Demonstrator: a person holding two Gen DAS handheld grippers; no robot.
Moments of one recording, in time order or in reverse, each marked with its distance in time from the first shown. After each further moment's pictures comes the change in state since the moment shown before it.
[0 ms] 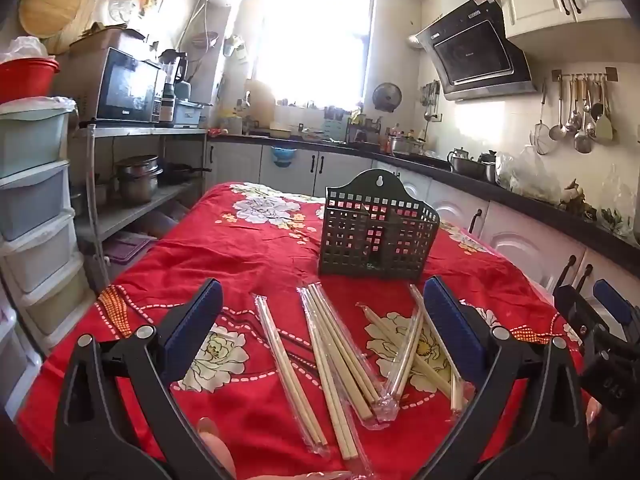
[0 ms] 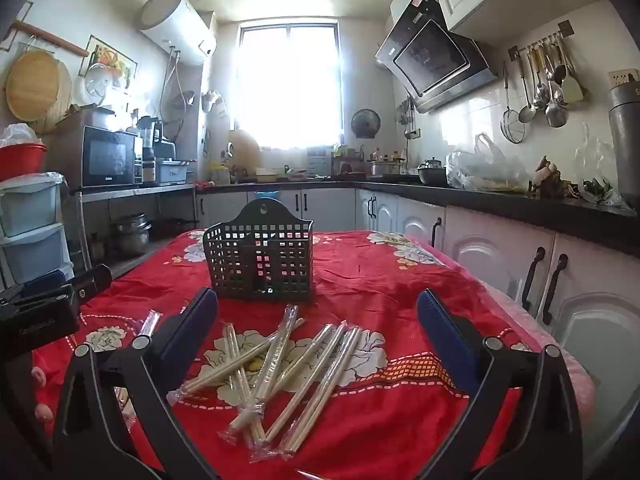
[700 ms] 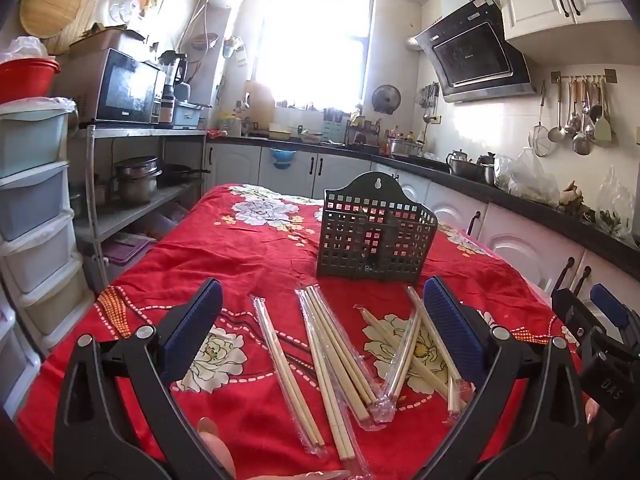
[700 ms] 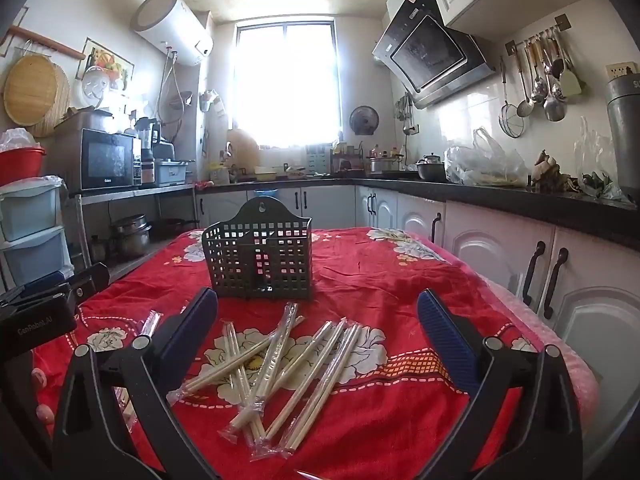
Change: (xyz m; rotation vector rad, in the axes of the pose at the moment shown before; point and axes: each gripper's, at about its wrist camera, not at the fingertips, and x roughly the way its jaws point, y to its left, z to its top) left arm -0.003 -0.002 0.004 0.001 -0.003 0.002; right arm -0.001 -0.004 -0.001 0.034 0.007 0.007
